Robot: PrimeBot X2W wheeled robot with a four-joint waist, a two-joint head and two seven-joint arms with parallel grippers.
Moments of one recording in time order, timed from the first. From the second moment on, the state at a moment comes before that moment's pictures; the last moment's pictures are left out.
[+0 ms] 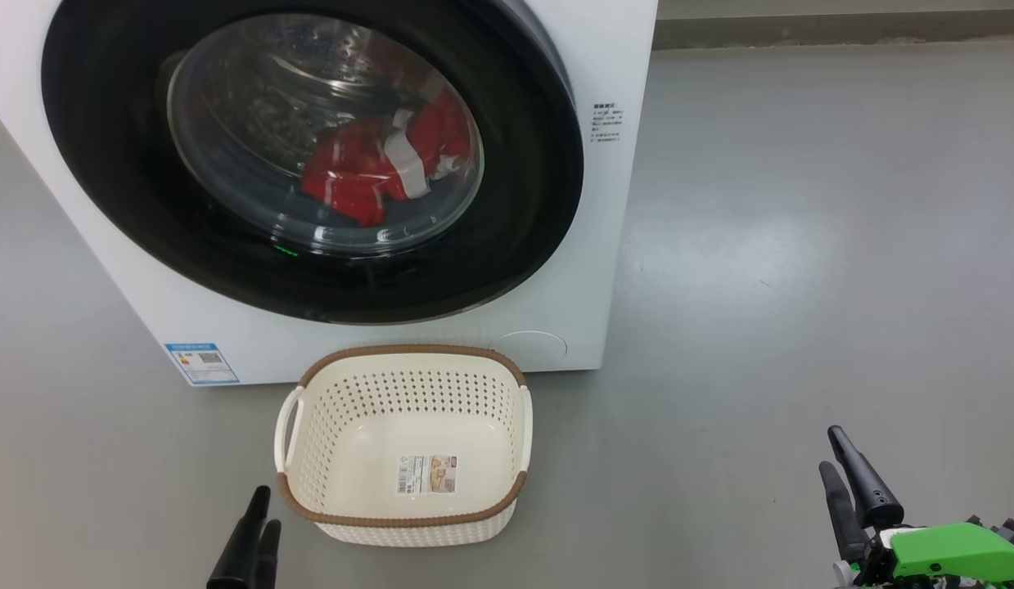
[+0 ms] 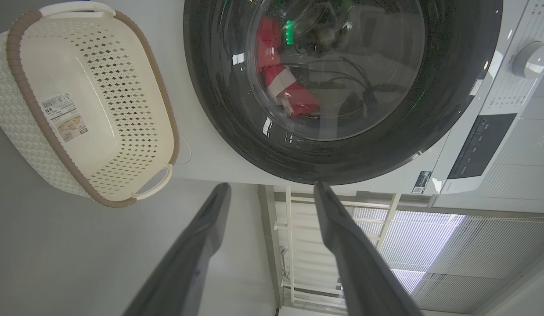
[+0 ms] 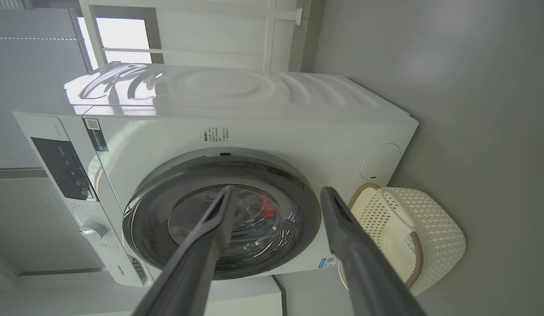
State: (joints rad) left arm -0.02 0.02 0.06 0.34 -1.60 -0.12 0.11; right arm -0.01 -0.01 -0.12 0.35 1.62 0.12 0.10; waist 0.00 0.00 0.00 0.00
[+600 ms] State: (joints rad) left arm -0.04 0.02 0.02 0.34 -1.52 -0.12 0.05; right arm -0.05 -0.02 -0.05 0.36 1.55 0.12 0.05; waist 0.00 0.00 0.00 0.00
